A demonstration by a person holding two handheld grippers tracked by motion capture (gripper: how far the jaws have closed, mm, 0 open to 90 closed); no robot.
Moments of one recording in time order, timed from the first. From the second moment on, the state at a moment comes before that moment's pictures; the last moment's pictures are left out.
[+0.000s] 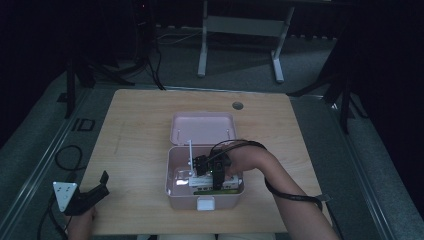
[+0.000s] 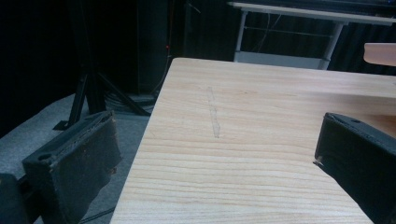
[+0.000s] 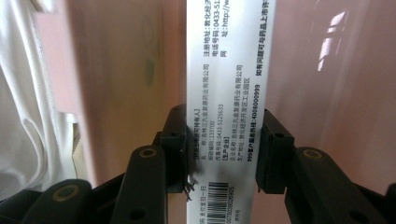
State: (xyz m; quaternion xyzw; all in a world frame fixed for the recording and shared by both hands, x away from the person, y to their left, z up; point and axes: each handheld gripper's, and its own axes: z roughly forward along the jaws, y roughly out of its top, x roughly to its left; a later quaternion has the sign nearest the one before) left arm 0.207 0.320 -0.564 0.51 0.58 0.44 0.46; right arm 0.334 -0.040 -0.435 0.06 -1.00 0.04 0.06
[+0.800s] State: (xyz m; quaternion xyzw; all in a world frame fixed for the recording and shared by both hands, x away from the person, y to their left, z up) left arm 0.207 0.320 -0.563 0.51 0.58 0.44 0.46; right arm 0.337 -0.058 -0.397 0.04 -1.00 -0.01 0.04
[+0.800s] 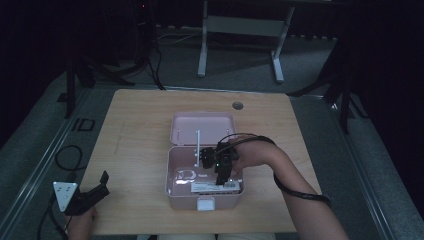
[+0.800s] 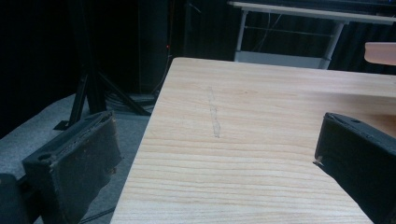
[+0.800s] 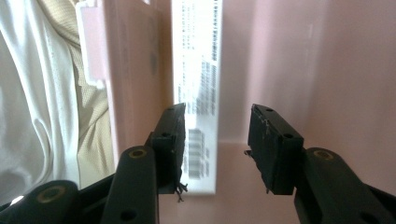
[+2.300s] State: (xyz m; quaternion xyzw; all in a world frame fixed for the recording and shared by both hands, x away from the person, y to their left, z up) left arm 0.207 0.320 -0.564 0.51 0.58 0.44 0.46; right arm 0.392 -0.252 -0.448 -0.25 -0.92 -0.28 -0.07
